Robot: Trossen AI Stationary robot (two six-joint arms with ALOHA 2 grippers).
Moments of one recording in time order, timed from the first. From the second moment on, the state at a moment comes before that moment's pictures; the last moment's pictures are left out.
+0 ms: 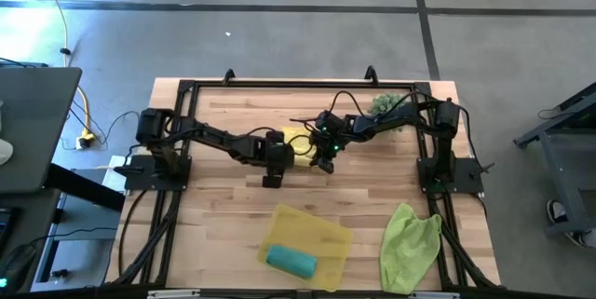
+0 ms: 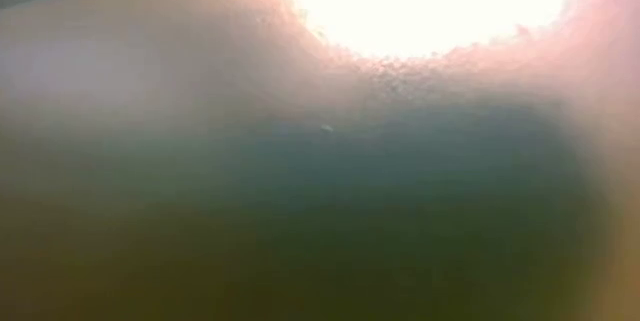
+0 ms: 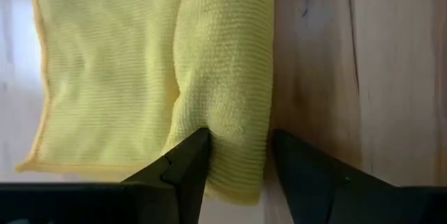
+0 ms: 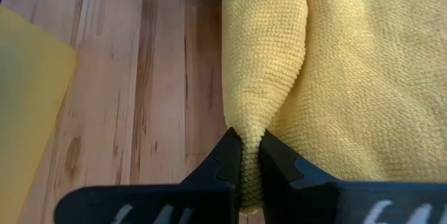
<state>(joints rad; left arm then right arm) 0.14 1.83 0.98 -0.33 -0.26 0.18 -0.29 1.94 0.95 0.02 -0.53 0.06</state>
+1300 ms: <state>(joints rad) 0.38 1.85 0.97 -0.36 0.38 -0.08 0.20 1.74 0.95 -0.09 0.34 -0.42</state>
